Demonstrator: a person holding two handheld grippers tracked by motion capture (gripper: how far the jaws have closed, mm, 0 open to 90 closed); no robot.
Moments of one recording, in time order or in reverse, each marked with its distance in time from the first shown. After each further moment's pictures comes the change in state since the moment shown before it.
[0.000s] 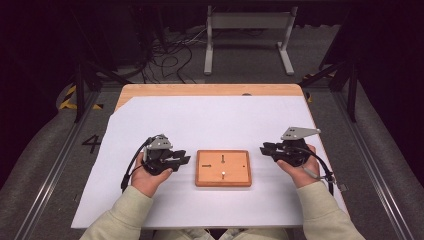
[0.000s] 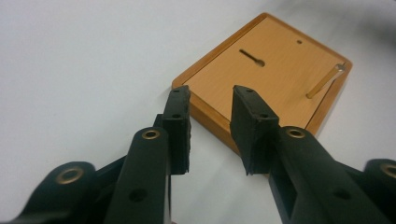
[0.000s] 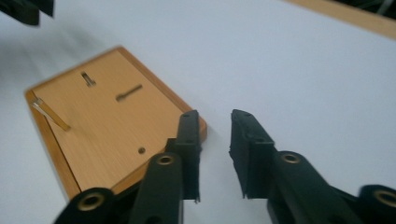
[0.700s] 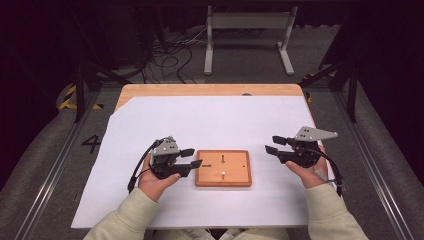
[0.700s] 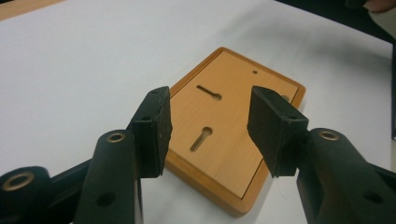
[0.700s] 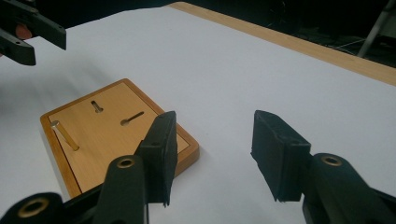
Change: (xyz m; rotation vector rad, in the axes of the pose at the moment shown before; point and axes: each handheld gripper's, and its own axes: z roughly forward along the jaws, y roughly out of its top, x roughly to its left) left arm -0.026 0.009 0.010 -0.097 -0.091 0.074; right arm -0.004 -0.005 -0.021 -0.125 -0.009 -0.002
